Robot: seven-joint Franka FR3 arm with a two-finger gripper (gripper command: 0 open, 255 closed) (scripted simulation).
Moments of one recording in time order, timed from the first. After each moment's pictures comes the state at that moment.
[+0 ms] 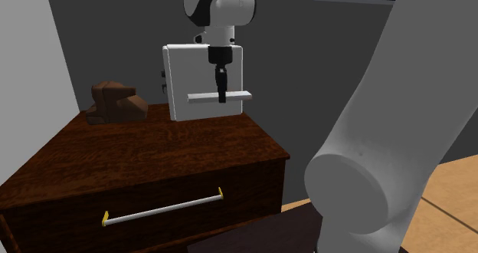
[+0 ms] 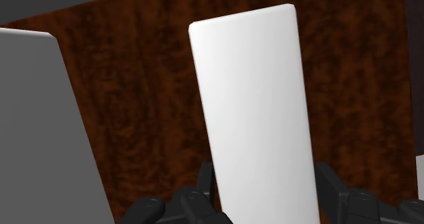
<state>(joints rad) 0.29 -0.18 -0.16 -2.18 -0.04 2.02 -1.15</state>
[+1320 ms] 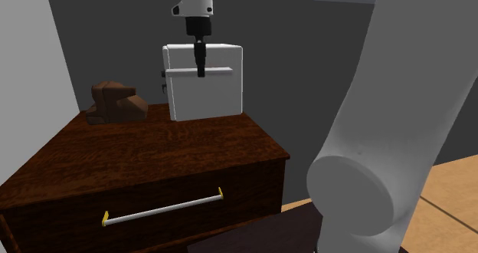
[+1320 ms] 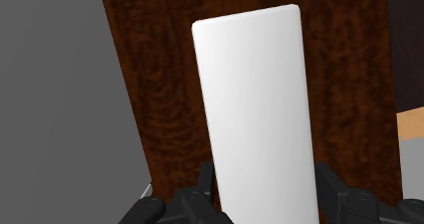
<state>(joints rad) 0.33 -0.07 -0.11 -1.86 -0.02 1.80 -1.08</state>
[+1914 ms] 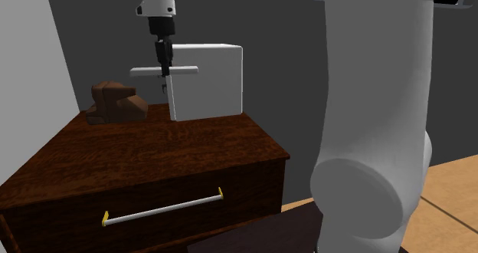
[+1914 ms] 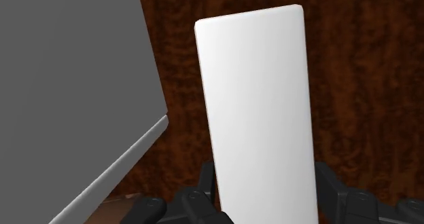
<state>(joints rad) 0.40 0.21 -0.05 -1.49 0.00 1.72 -0.95</state>
